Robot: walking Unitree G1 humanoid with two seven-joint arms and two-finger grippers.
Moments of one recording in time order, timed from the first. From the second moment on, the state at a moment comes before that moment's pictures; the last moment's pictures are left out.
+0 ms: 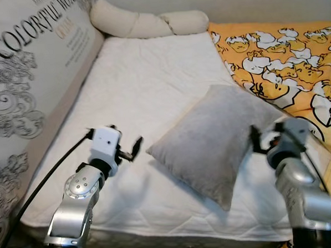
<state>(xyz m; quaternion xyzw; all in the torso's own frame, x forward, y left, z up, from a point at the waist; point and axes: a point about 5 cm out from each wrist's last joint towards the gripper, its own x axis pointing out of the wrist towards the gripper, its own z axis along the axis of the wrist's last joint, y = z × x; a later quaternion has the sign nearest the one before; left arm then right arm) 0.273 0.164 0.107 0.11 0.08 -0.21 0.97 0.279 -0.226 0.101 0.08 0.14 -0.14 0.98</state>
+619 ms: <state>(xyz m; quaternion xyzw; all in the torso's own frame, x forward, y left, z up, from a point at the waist) 0.263 0.155 0.104 0.10 0.15 -0.42 0.89 0.317 -0.210 0.054 0.40 0.23 -0.02 0.89</state>
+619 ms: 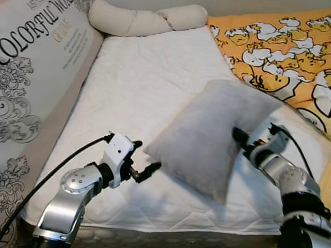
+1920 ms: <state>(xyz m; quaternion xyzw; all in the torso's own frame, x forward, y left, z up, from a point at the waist) 0.256 0.154 0.106 0.08 0.15 -0.46 0.87 0.330 -0.190 0.041 0.41 0.22 0.01 0.89</state>
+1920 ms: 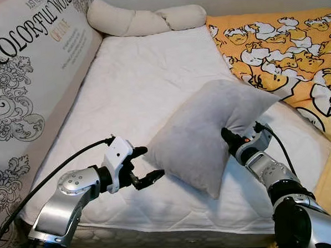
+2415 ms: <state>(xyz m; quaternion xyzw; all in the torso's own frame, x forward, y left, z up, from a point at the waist) 0.274 0.169 0.106 0.11 0.14 -0.34 0.92 0.350 -0.182 0.066 0.38 0.21 0.04 0.90</state>
